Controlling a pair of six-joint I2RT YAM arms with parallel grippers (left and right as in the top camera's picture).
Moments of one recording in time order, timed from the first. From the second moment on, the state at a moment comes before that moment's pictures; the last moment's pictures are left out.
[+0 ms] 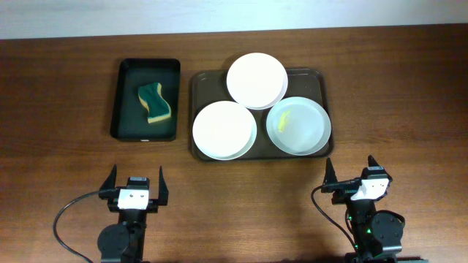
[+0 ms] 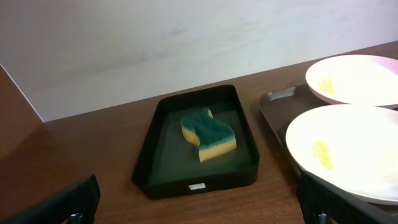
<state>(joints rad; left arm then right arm) -0.02 0.01 0.01 -0.08 -0.03 0.22 0.03 0.01 0.01 -0.08 0.00 0.02</state>
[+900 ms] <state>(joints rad) -0.02 0.01 0.01 0.15 0.51 0.07 0.03 0.01 0.01 -0.08 0.00 0.02</state>
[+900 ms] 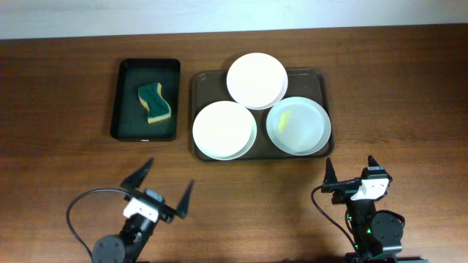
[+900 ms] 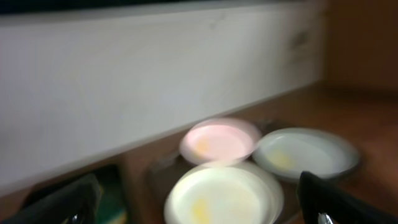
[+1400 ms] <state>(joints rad) -0.02 0.11 0.46 0.08 0.86 0.16 0.03 0.01 0.01 -0.08 0.00 0.02</state>
